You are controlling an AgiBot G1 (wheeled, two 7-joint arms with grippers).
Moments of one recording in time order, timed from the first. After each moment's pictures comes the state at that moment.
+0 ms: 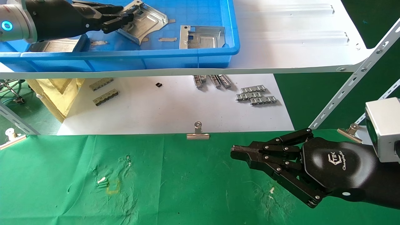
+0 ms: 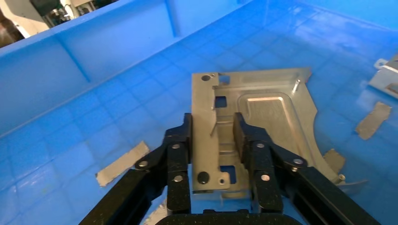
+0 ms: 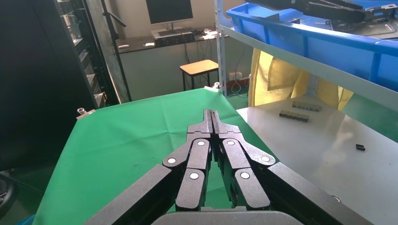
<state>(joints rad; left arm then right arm) -2.04 1.14 0.52 -0.04 1.35 1.03 0.08 1.08 -0.56 -0.38 1.23 -0.63 -1.42 0.12</state>
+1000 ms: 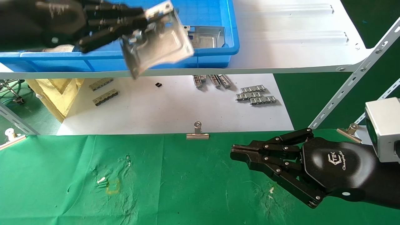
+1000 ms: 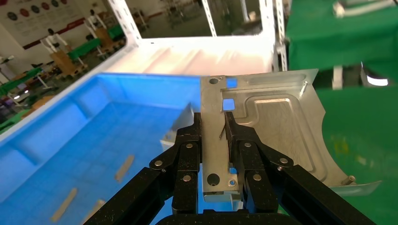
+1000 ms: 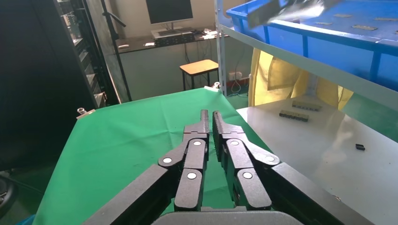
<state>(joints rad) -1.95 0.93 0.49 -0.30 1.15 1.60 0.24 1.08 -0.56 -0.38 1.23 -0.63 -1.42 0.12</state>
